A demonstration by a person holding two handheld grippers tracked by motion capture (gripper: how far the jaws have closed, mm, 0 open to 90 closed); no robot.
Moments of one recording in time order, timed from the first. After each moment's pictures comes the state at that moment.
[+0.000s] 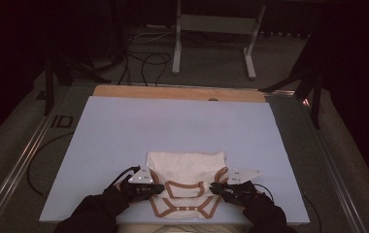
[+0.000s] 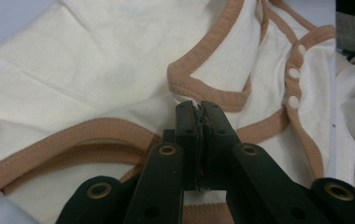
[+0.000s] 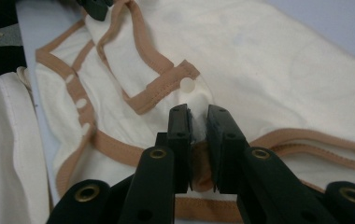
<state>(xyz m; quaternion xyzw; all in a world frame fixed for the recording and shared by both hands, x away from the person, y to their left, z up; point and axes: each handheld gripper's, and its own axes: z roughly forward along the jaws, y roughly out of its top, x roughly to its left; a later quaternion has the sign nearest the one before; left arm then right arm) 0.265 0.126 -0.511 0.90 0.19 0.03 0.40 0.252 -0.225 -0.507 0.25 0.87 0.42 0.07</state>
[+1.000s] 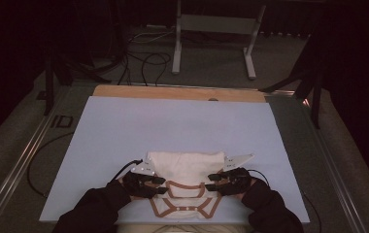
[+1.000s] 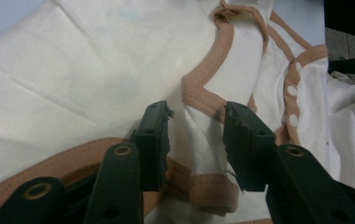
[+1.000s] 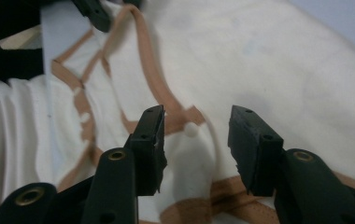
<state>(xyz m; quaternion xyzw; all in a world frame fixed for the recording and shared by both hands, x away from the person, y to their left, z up) 0.284 0.122 -0.511 0.89 0.20 -0.02 0.41 0.291 -0.217 -0.502 0.23 0.88 0.41 -0.01</state>
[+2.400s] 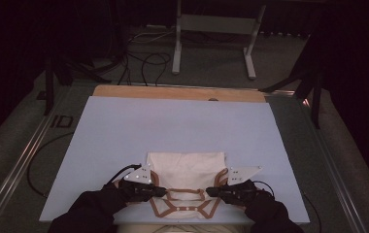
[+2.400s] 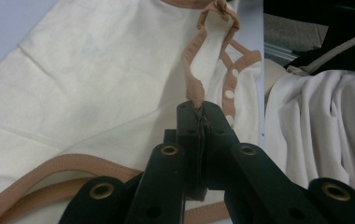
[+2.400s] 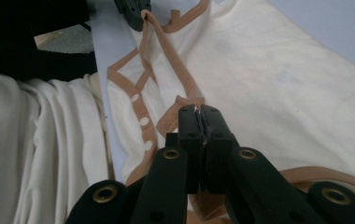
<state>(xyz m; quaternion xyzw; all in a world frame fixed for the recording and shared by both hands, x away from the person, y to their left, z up) 0.259 0.126 -0.484 0.89 0.13 -0.03 0.43 0.248 -0.217 -0.478 0.19 0.87 0.45 0.01</state>
